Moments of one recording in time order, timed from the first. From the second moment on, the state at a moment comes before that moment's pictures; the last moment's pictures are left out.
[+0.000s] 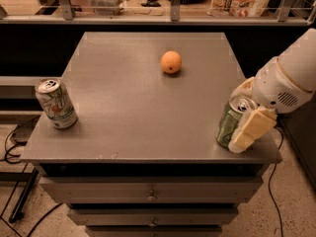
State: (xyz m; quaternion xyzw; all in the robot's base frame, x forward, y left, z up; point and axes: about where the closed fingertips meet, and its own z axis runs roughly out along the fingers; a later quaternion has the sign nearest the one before) arm 0.456 -0.169 0.882 -0.60 0.77 0.11 0.18
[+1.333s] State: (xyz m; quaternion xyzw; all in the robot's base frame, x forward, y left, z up) arm 0.455 -0.166 0.879 -0.60 0.77 0.12 0.17
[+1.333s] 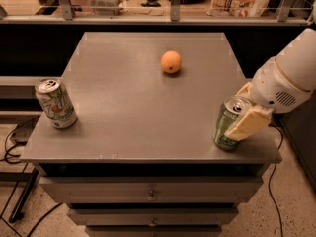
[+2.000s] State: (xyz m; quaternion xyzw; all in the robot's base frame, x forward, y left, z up) arm 0.455 -0.088 0.924 -0.66 0.71 0.12 0.22
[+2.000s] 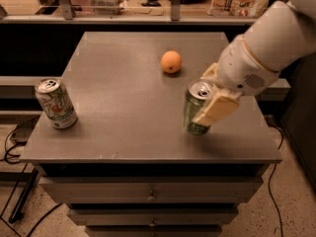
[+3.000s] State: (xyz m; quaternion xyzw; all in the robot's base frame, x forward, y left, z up) arm 0.457 -0.008 0.964 -0.71 0.64 0.14 0.26
